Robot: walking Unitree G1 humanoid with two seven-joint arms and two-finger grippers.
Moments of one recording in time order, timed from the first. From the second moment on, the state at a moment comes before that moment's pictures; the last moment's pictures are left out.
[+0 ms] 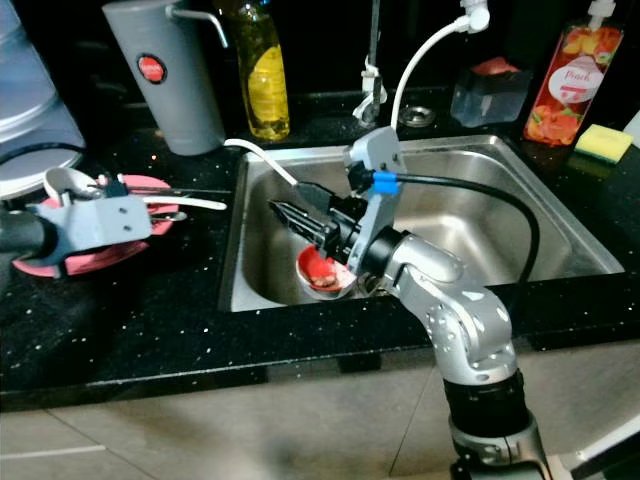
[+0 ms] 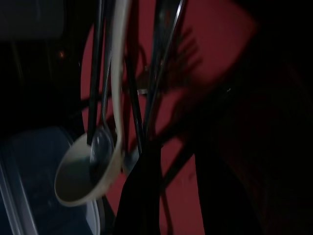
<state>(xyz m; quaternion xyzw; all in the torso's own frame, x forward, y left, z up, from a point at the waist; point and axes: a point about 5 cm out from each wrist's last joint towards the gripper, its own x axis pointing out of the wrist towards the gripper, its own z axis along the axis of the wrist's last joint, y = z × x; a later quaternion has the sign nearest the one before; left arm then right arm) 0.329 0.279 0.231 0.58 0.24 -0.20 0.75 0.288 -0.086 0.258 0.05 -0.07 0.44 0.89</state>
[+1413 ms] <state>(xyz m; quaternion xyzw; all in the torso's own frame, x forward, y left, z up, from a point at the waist) 0.360 0.202 0.327 0.36 -0.02 -0.18 0.91 0.289 -0.087 0.258 0.05 -0.07 0.43 0.90</state>
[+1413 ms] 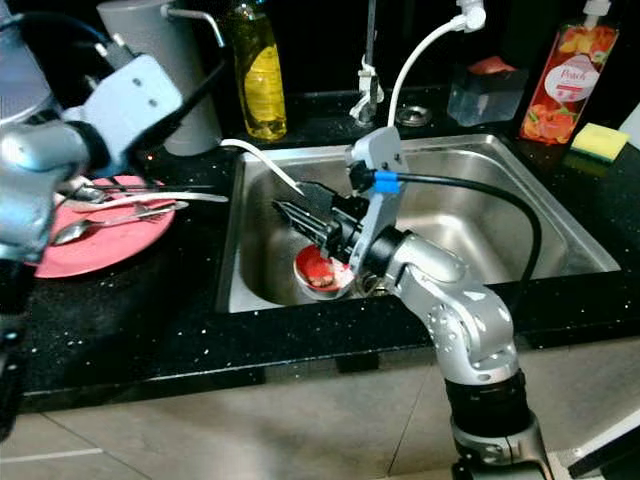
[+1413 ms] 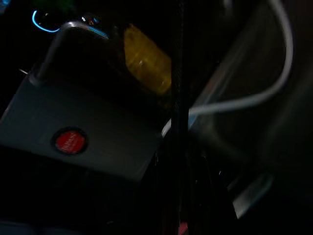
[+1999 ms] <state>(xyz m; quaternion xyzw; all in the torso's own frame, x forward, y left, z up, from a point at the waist) 0.375 0.192 0.343 -0.04 -0.04 -0.19 0.98 0.290 -0.089 0.257 0.05 -0.07 0.42 0.90</state>
